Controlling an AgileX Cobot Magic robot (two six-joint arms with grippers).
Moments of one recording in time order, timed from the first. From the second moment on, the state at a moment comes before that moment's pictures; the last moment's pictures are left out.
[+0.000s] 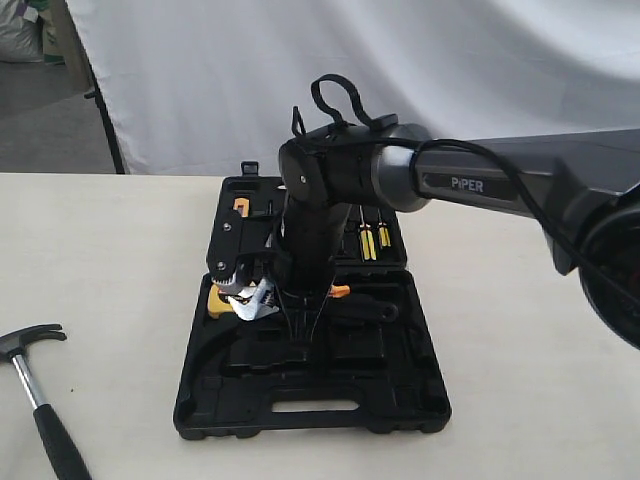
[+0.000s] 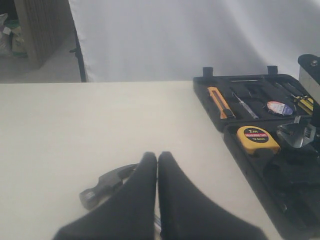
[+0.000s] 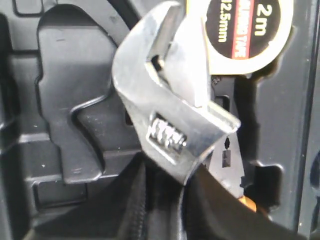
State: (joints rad) left arm 0.03 0.00 0.00 -0.04 0.27 0.01; right arm 0.82 2.21 -1.73 -0.03 0.91 -0.90
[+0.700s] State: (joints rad) left arm 0.03 0.00 0.00 -0.04 0.27 0.01; right arm 0.82 2.25 -1.74 0.00 0.93 -0.94
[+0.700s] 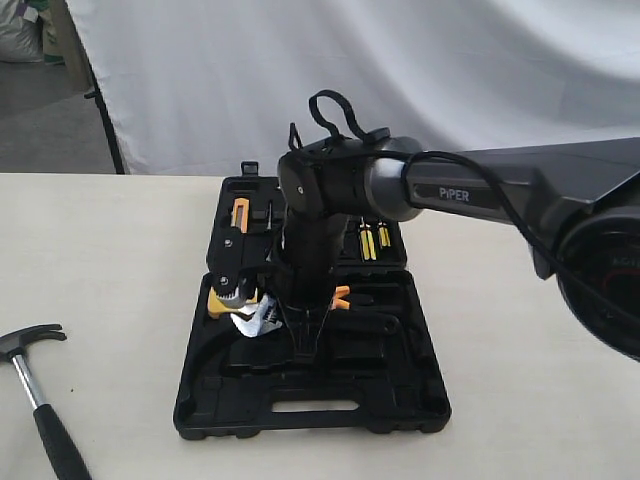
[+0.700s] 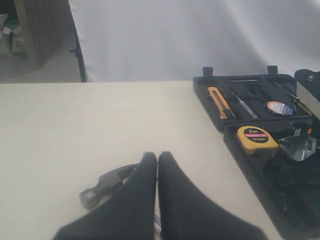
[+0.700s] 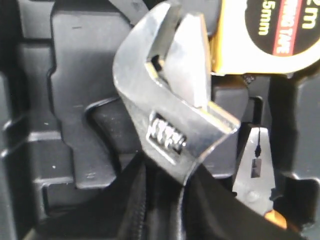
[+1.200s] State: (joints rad) left arm 0.03 0.00 0.00 -0.04 0.27 0.01; right arm 0.90 2.27 -1.71 -0.39 0.93 -0.51
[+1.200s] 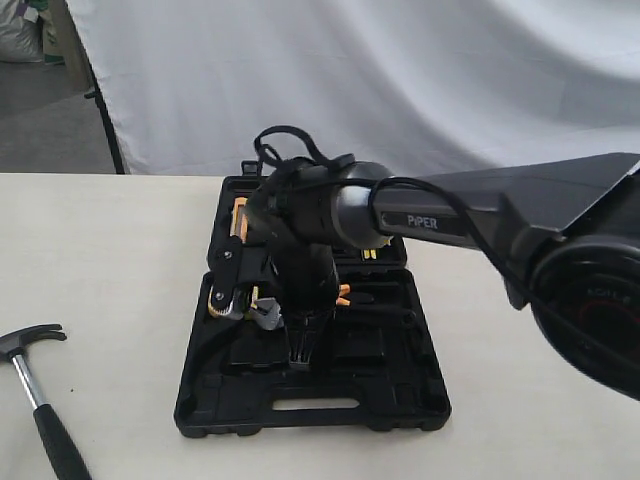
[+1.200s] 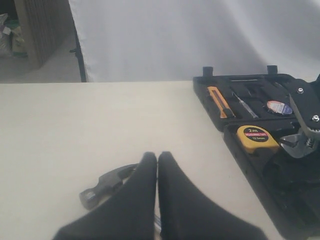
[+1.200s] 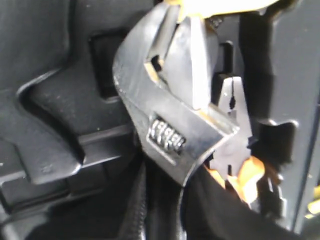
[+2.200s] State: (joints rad) left arm 0.03 0.00 0.00 -0.04 0.27 0.01; right arm 1.05 2.15 -1.35 -1.11 0.76 0.15
